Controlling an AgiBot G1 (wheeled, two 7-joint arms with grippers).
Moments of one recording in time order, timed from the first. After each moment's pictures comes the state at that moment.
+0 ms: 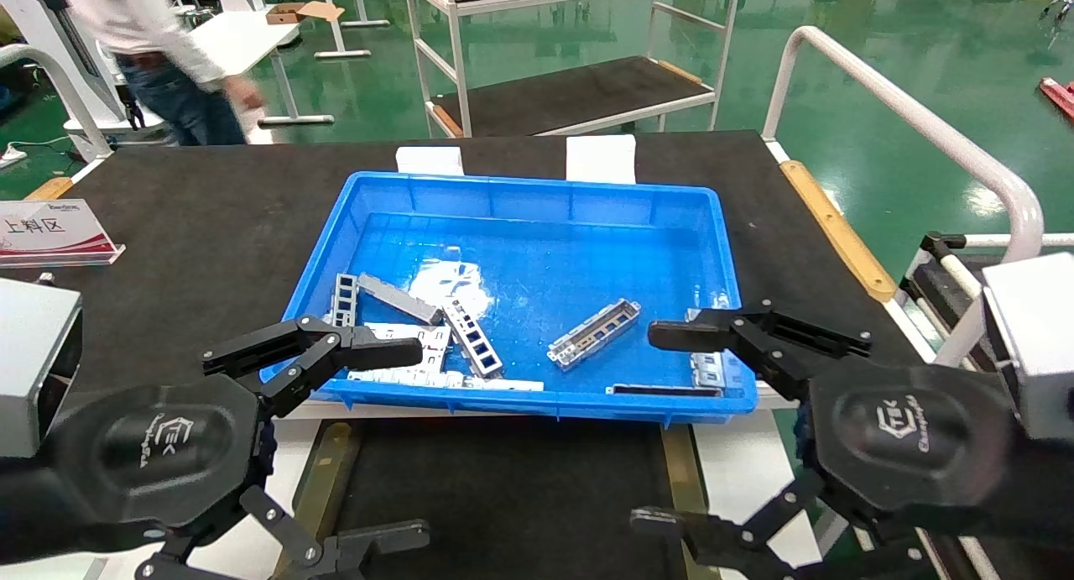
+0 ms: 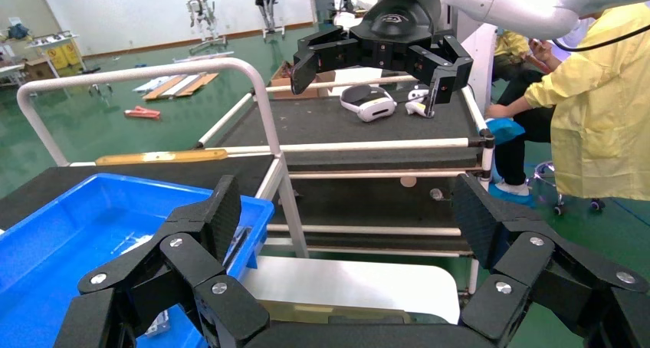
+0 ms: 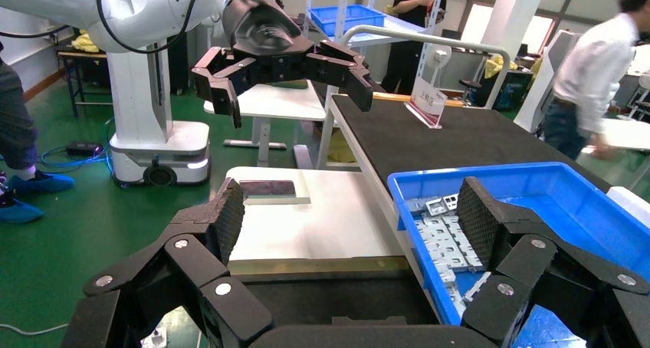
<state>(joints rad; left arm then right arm) -1.08 0.61 0.28 -1.28 0.73 1.49 -0.19 1.11 -0.56 -0.41 1.26 -0.64 -1.45 0.12</state>
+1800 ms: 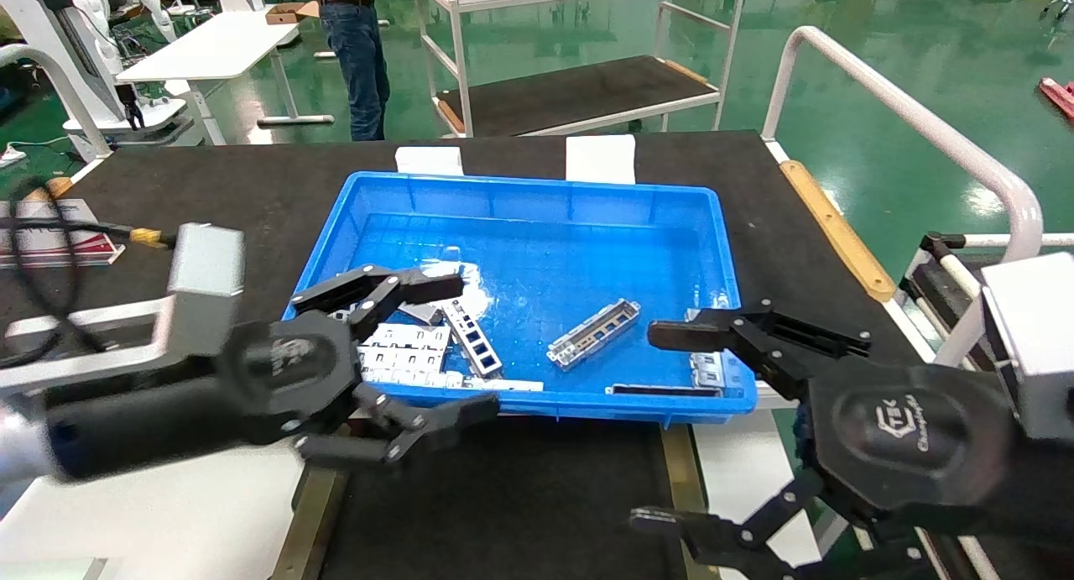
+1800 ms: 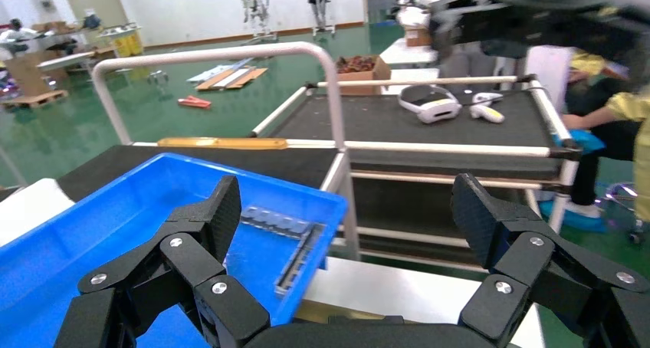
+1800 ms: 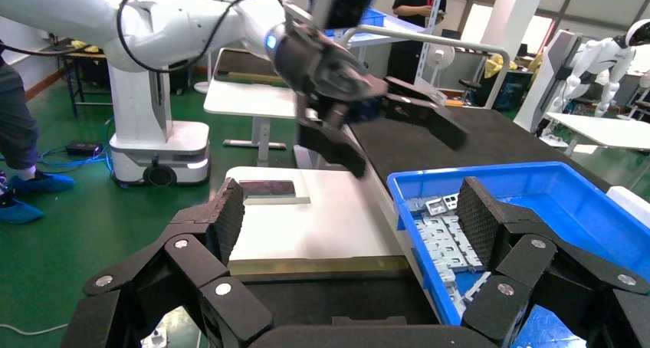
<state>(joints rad) -1.15 0.79 0.35 -1.14 0.87 1.33 -0.14 1.11 -0.56 -0.41 1.26 -0.64 -1.45 0.12</state>
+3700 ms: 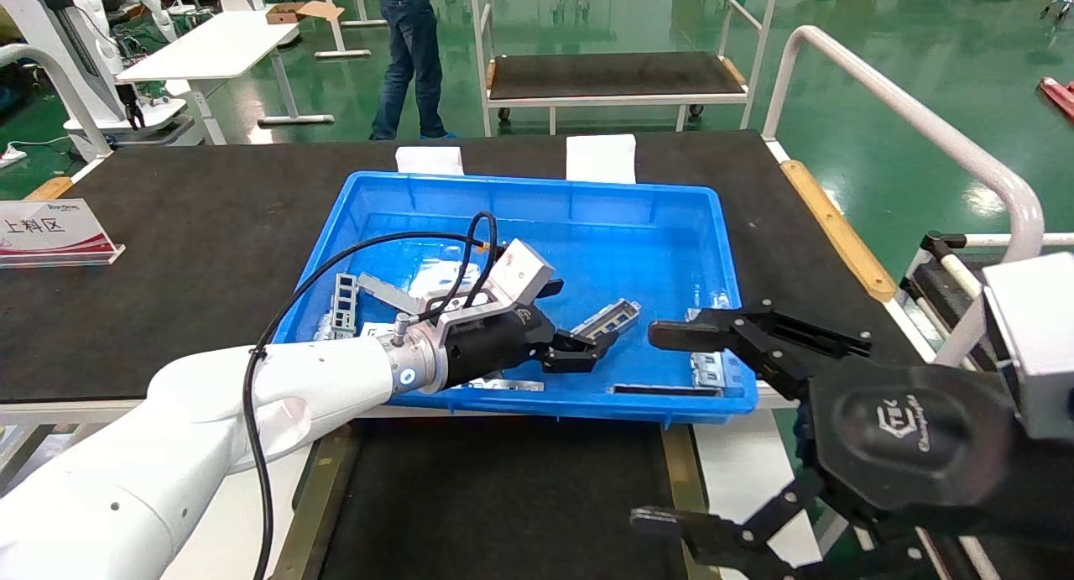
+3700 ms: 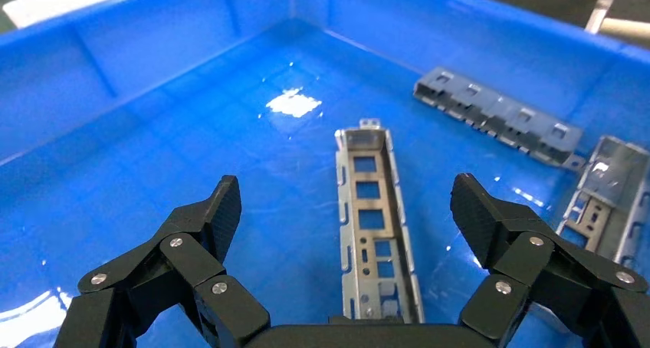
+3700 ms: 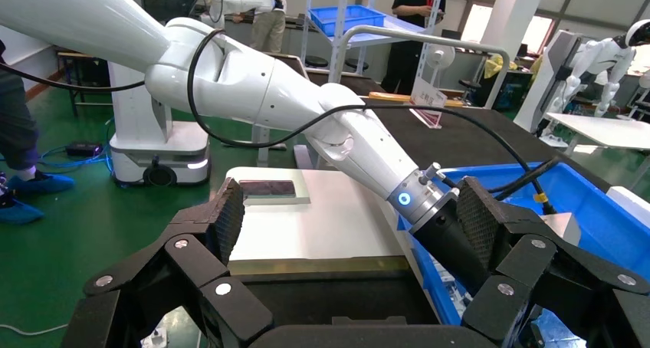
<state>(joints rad) -1.43 1.37 0.79 -0.37 1.01 0.75 0.13 1.11 -0.56 -0.41 1.26 -0.64 -1.45 0.12</state>
